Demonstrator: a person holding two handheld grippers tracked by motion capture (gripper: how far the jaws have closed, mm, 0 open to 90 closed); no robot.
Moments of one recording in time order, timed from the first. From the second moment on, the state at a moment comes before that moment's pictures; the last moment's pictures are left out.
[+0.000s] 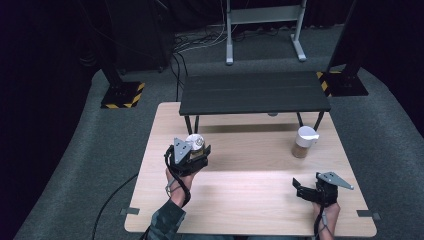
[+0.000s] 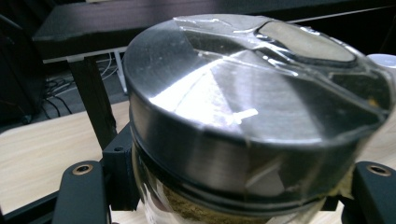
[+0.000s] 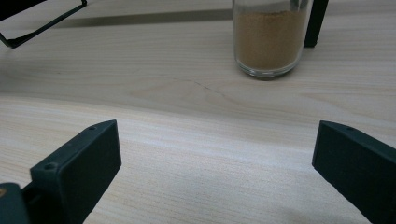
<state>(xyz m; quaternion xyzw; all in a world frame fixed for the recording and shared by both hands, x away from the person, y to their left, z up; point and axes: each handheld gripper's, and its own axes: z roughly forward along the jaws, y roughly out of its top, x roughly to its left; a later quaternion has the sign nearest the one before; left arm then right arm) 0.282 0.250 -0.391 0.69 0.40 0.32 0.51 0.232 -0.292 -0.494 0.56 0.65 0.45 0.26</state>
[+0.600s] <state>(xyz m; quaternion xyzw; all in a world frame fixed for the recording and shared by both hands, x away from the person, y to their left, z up) 0.292 0.249 -0.371 0.69 0.38 0.34 0.51 0.233 -0.292 -0.493 0.56 0.65 0.45 0.26</state>
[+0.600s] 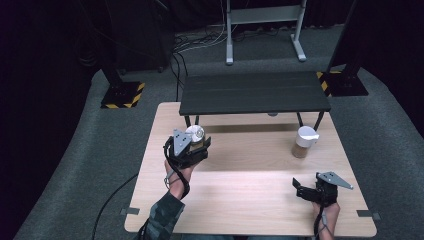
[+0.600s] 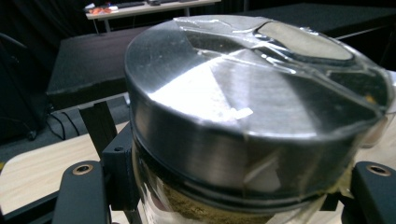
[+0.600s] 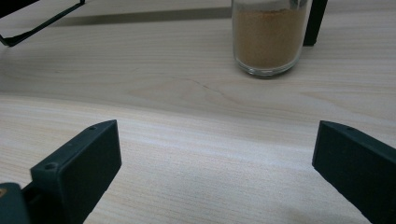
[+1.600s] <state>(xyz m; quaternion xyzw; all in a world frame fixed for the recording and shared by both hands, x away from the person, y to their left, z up) 0.316 0.244 -0.341 0.69 0.37 0.35 0.51 0.234 -0.291 -0.493 0.56 0.65 0.45 0.25</state>
